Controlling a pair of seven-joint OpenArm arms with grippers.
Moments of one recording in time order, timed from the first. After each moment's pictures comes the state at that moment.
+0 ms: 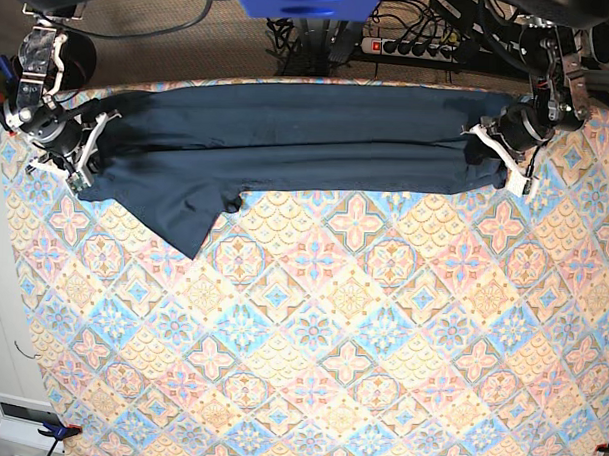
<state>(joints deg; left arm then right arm) 20.8 -18.9 -23.2 96.3 -42.1 -22.8 59.1 -18.2 28.8 22.1 91.2 8.5 41.6 -35.2</state>
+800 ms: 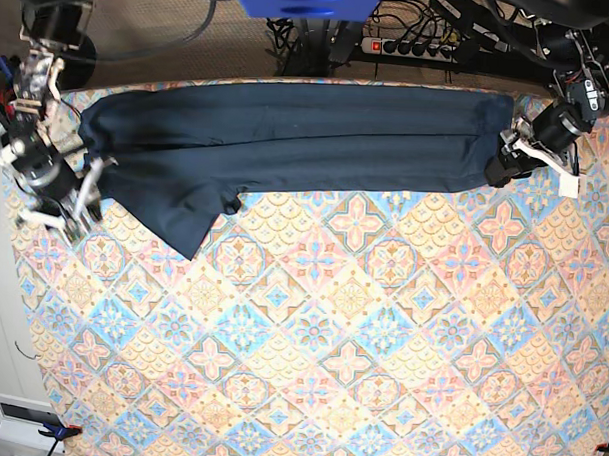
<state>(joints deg) 20.5 -16.3 -37.7 96.2 -60.9 -22.4 61.6 -6.3 28.6 18.7 98.1 8.4 41.7 -41.9</state>
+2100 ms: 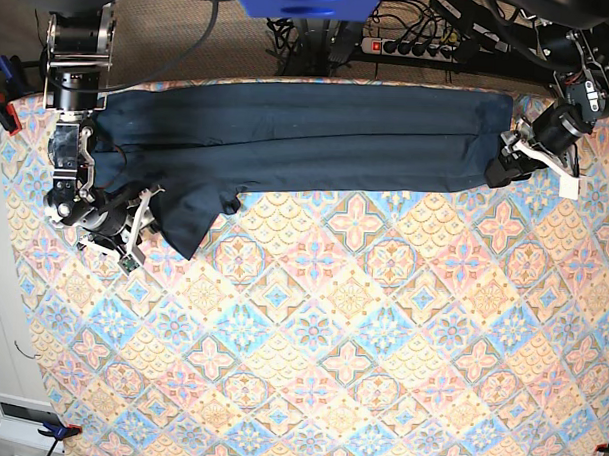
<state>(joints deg) 20.3 -16.5 -37.6 96.2 -61.4 -22.4 61.6 10.3 25.7 1.6 72.1 13.3 41.2 -43.5</state>
